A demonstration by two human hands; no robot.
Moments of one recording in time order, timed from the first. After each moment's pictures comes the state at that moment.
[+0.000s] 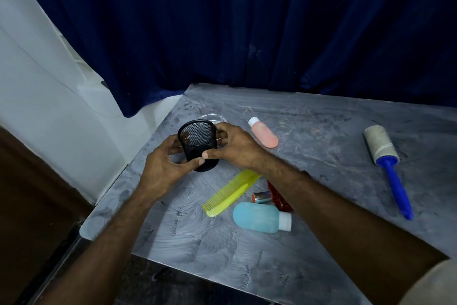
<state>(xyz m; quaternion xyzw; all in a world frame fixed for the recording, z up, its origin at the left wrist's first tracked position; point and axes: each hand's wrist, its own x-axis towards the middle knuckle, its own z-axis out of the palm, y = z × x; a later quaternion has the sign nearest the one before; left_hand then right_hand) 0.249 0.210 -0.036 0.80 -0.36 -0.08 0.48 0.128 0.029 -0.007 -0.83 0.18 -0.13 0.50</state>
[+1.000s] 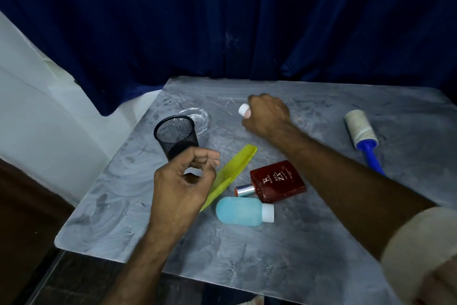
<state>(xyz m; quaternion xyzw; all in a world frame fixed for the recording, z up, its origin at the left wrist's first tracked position) 0.126 0.200 -0.007 0.69 -0.40 -0.07 0.60 0.085 -0.055 0.018 -0.92 0.38 -0.11 0.04</state>
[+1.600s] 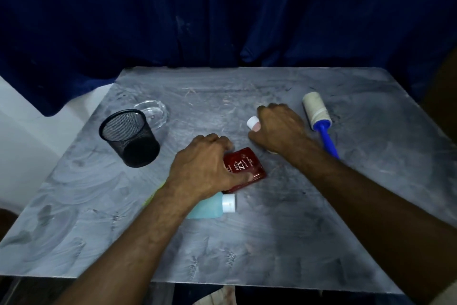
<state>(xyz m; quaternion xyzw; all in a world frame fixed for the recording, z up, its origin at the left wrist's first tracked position) 0.088 0.105 -0.001 0.80 -0.59 -0.08 0.11 -0.033 -0.061 0.002 -0.90 0.44 -0.07 0.04</state>
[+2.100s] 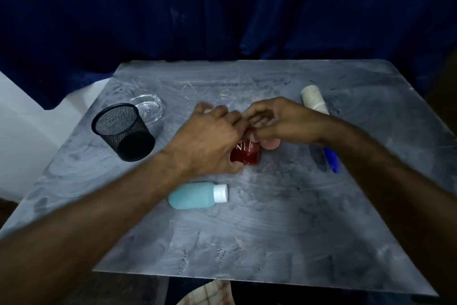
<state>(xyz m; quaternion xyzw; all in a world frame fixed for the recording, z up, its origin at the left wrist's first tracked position) 0.084 0.074 0.034 0.64 -0.75 0.15 -0.05 -0.078 -0.064 0.049 -0.85 0.24 -0.03 0.47</state>
